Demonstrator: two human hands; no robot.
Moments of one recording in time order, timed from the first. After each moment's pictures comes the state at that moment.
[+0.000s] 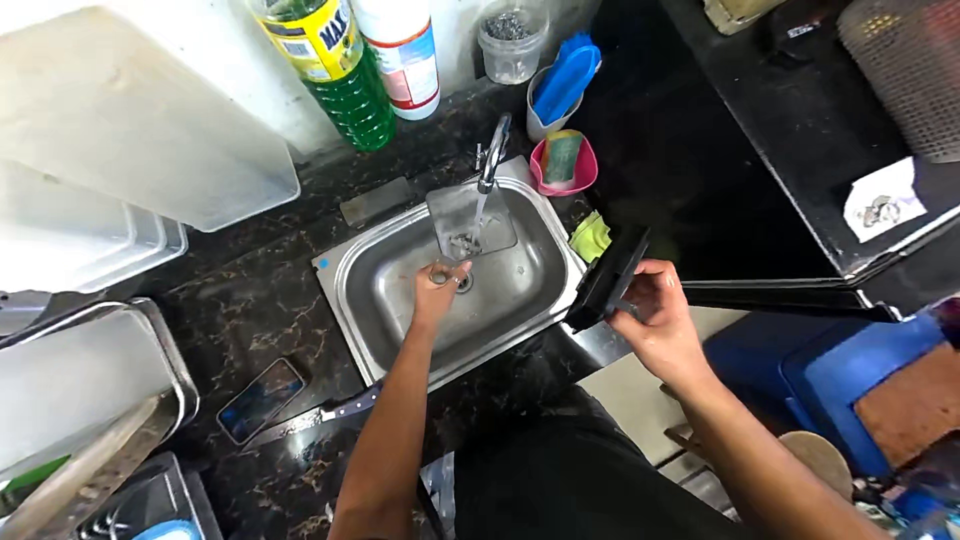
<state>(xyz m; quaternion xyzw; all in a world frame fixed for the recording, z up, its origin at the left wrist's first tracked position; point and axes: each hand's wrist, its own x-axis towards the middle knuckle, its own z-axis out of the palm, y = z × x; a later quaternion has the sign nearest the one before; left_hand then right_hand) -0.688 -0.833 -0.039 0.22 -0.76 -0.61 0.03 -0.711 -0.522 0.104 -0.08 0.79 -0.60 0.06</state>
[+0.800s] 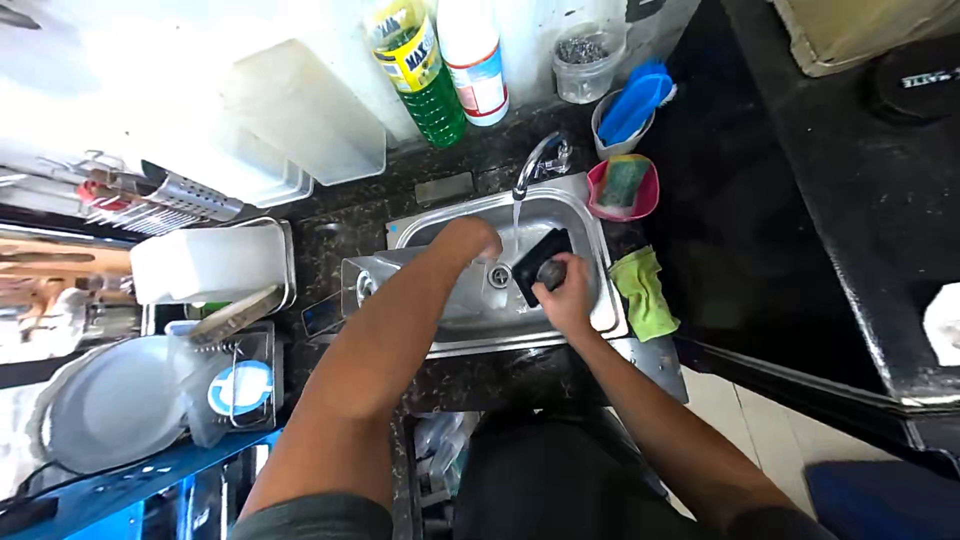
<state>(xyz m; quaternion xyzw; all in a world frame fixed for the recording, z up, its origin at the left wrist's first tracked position) -0.816 -0.780 0.136 0.26 -0.81 -0.03 -0.52 -0.768 -0.594 -0.026 -0.08 0.84 -0.51 0.18</state>
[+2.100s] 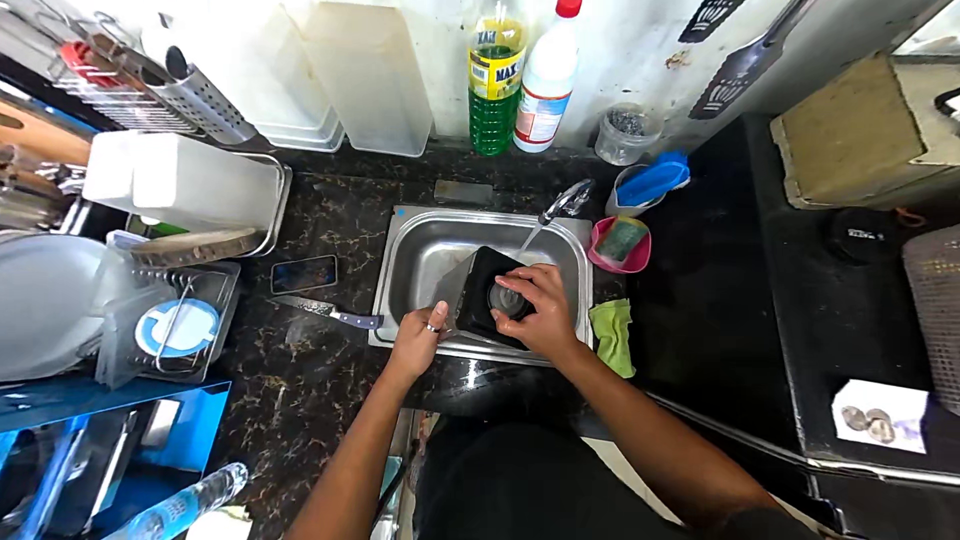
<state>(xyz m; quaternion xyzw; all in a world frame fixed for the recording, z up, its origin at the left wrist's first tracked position) -0.572 -0.771 0.088 0.36 -0.77 -0.53 0.06 -0.761 -0.624 0.065 -0.47 0.74 -0.48 0.03</state>
